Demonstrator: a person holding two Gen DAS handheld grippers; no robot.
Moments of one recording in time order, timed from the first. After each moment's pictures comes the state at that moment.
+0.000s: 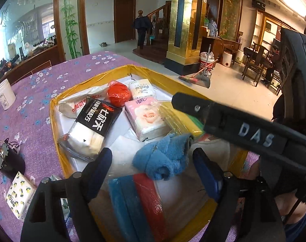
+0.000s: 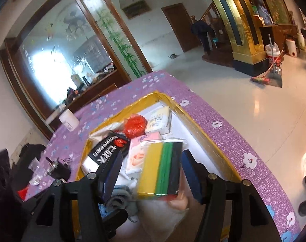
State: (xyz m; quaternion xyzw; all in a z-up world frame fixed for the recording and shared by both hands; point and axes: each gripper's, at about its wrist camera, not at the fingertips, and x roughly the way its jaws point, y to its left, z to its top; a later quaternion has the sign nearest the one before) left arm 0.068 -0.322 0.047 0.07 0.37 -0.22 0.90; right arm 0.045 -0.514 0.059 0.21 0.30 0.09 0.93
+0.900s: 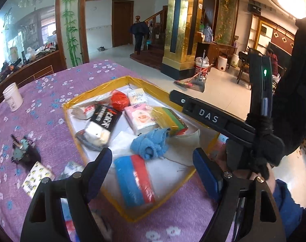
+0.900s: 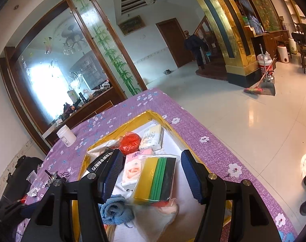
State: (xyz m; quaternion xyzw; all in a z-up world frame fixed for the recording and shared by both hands) left arm 0.013 -0.296 0.098 0.05 0.36 -0.24 0.90; right arm 0.020 -0.528 0.073 0.21 0.24 0.06 0.94
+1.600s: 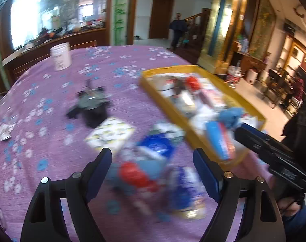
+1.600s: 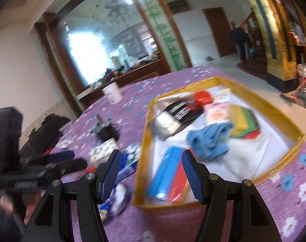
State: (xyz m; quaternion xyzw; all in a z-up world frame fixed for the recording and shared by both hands) left arm 0.006 -0.132 0.071 -0.01 0.40 -0.12 0.91; right arm -0.048 -0.409 0.062 0.13 0.29 0.23 0.92
